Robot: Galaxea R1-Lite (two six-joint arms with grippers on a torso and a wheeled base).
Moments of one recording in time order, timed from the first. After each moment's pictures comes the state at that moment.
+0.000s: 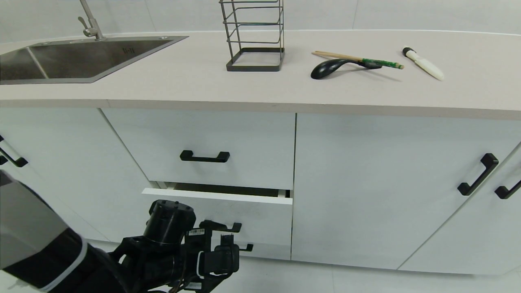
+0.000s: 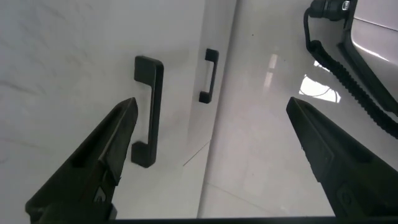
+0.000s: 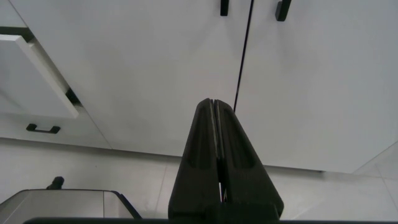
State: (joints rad) left arm -0.46 1.88 -0.44 -0.67 -0.09 1.14; right arm 0.00 0.00 0.00 0.00 0.02 0.00
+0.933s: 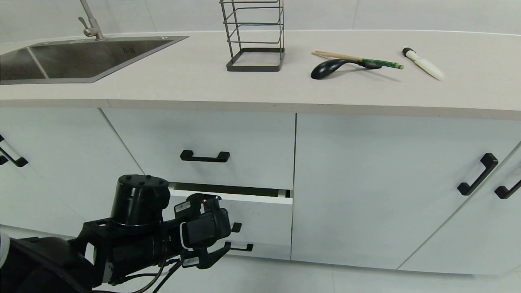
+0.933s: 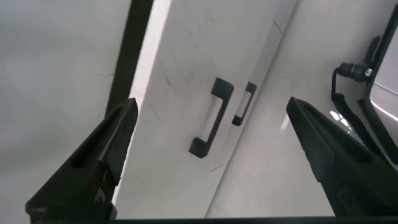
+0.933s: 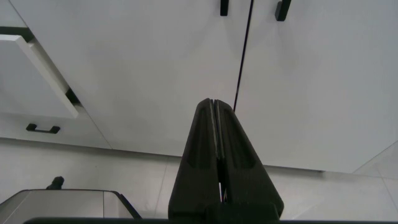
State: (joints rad) left arm -0.46 1.69 -0.52 -0.60 -0.11 0.97; right arm 0.00 0.00 0.00 0.00 0.02 0.00
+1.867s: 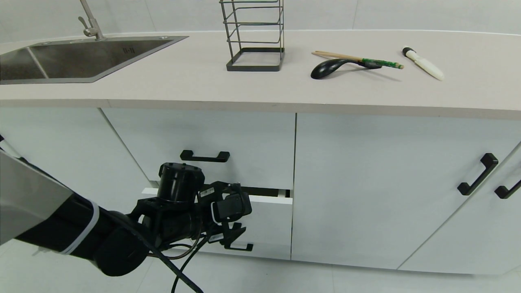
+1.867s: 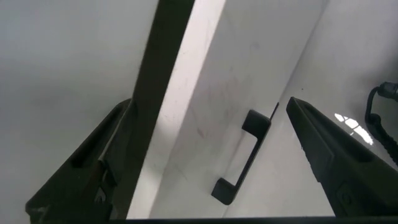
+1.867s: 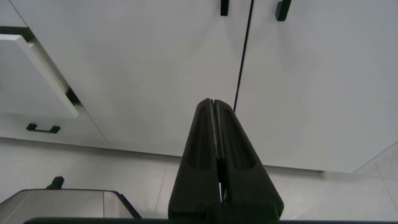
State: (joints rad) left arm -0.45 1.91 -0.70 -0.64 -0.11 0.98; right arm 0.00 0.00 0.00 0.00 0.02 0.00
